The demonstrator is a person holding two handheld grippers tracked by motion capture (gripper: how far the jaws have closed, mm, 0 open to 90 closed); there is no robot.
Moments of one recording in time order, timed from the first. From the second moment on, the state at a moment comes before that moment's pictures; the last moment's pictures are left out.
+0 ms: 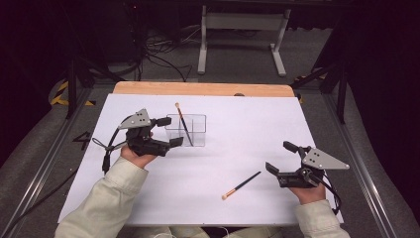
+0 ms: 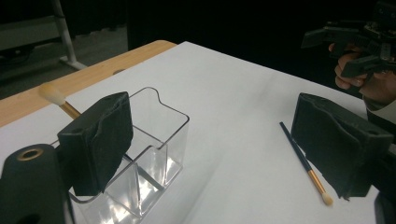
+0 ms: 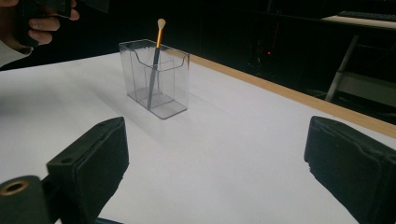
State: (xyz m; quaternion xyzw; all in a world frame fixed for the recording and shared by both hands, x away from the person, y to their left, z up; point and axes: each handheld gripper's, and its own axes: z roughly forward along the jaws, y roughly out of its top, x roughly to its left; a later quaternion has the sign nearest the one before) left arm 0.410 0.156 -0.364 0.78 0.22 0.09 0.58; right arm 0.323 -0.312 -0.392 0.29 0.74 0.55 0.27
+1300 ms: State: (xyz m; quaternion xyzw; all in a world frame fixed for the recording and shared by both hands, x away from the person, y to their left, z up) left arm 0.406 0.182 -0.373 0.77 0.26 0.09 0.57; right arm 0.341 -0.258 -0.348 0.20 0.87 0.41 0.18
